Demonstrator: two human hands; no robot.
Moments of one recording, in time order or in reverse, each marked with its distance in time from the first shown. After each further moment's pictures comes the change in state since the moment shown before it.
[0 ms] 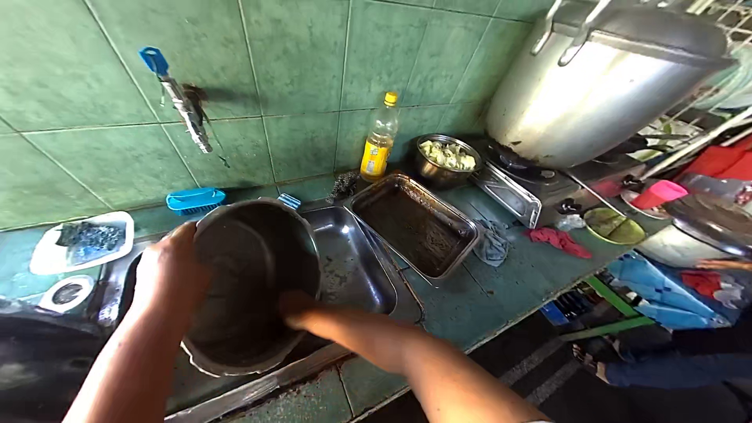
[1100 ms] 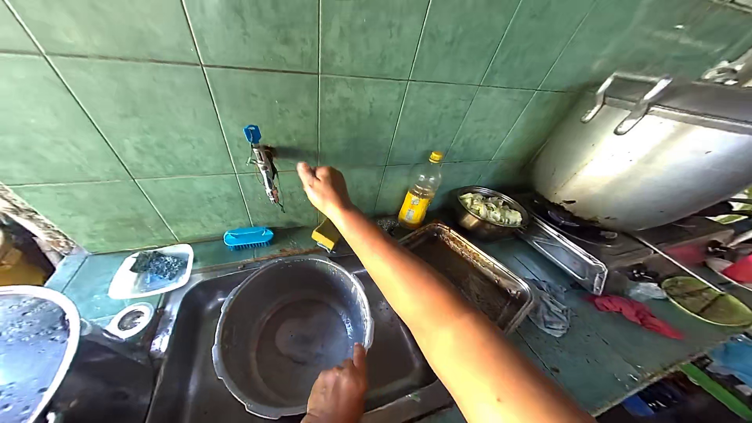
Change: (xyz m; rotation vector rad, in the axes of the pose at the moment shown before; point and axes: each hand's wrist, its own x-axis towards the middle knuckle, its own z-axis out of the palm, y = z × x) left_hand -0.078 0.035 0.160 0.237 -0.083 0.477; right_hand 0.043 -0.067 -0.274 0.180 0.965 -0.081
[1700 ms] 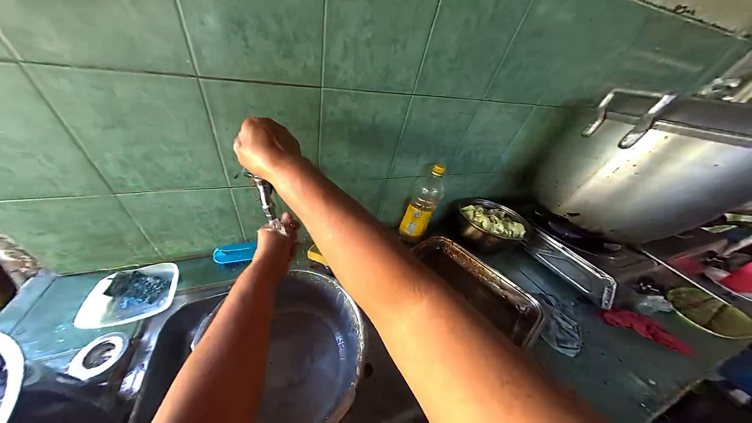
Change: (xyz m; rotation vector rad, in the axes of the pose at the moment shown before) left_hand 0.217 -0.149 -0.099 -1.488 0.355 -0.501; right_hand 0.058 -0.103 0.000 -0.368 -0.127 -0.207
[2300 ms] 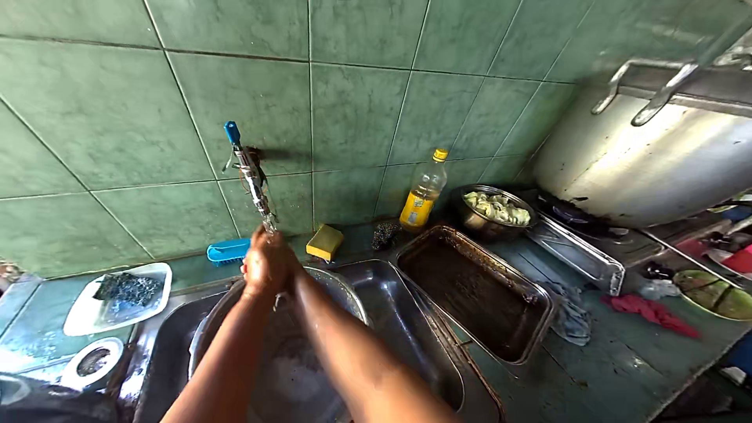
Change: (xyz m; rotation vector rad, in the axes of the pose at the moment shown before) left_hand -0.008 -0.048 -0.036 0.569 -0.001 0.425; right_hand -0.122 0.053 0.202 1.632 -0.122 0.527
